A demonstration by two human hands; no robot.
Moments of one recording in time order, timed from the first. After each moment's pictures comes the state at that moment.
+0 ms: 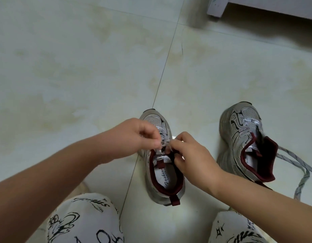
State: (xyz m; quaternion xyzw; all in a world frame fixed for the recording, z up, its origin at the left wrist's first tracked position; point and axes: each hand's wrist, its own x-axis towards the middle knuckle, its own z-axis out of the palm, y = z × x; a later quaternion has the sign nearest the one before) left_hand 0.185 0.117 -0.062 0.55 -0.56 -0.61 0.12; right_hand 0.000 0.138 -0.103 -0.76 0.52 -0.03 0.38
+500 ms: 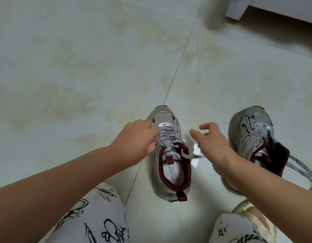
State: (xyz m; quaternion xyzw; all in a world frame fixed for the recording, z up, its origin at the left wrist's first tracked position) left_hand 0.193 0.142 -0.107 0.59 -0.78 -0.23 -0.02; right_hand 0.004 0.111 -0.108 -0.44 0.72 -0.12 0.52
